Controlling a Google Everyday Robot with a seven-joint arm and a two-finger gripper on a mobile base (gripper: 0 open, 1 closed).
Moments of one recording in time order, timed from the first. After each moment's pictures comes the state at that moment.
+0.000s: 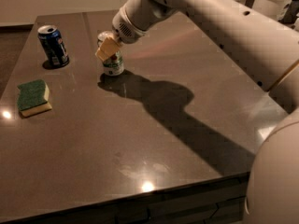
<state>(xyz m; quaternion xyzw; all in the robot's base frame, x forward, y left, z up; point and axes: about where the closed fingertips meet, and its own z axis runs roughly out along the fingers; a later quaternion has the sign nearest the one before) 0.658 0.112 0.917 -0.53 0.76 0.20 0.32</state>
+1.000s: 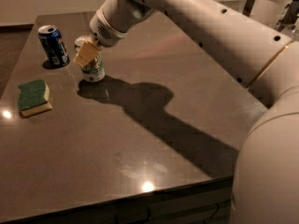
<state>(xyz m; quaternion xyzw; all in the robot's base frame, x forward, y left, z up) 0.628 0.164 0.917 -0.58 0.72 0.23 0.30</state>
